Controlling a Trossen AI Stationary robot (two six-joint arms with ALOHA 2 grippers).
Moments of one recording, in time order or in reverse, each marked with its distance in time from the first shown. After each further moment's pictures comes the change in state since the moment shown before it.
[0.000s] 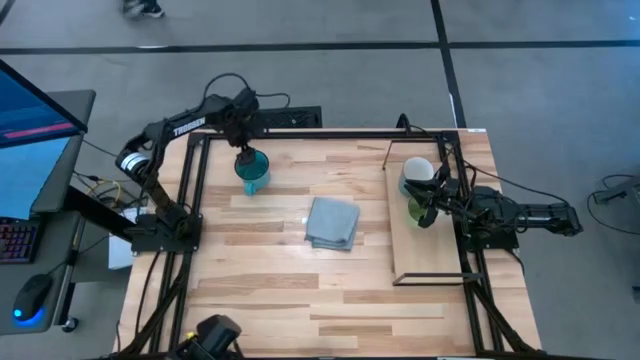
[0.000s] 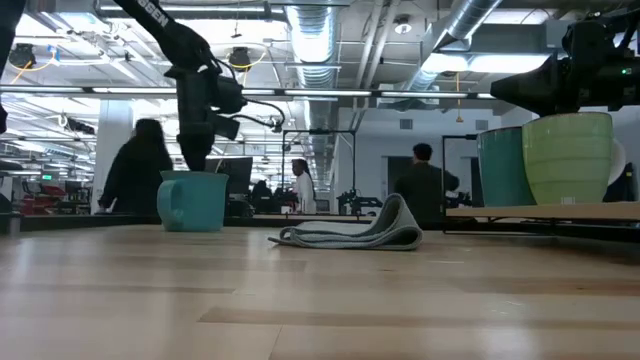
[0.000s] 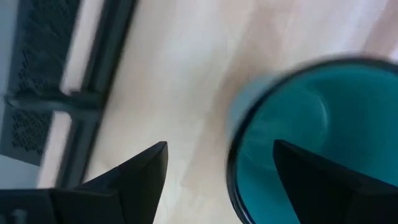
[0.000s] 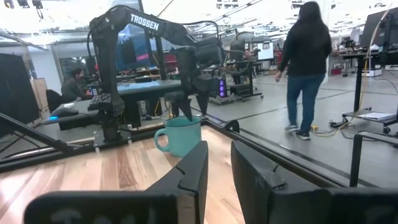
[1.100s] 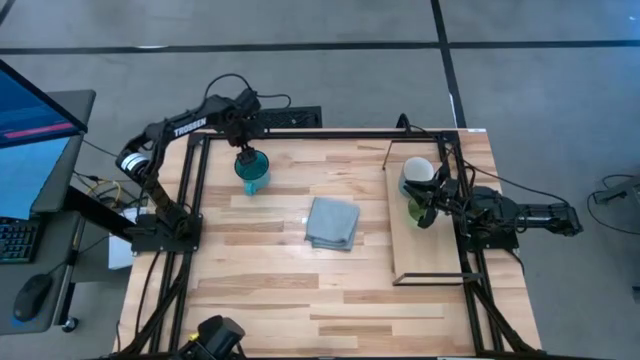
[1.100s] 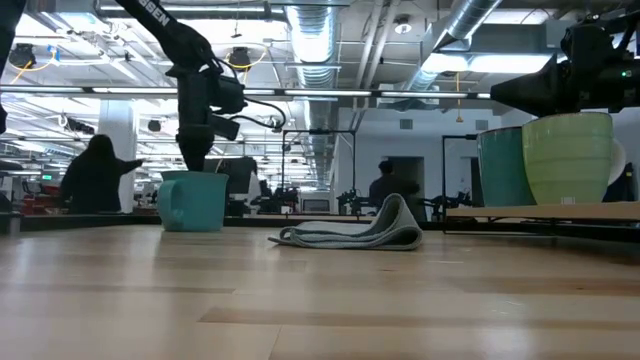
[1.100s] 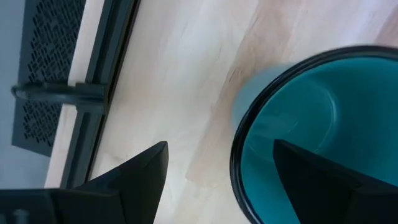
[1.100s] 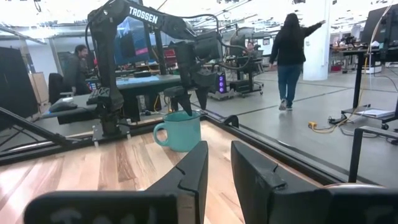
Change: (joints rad) left arm -0.019 0.000 0.000 -0.009 -0.049 -0.008; right arm 0.000 0.000 0.000 -0.023 0.000 0.000
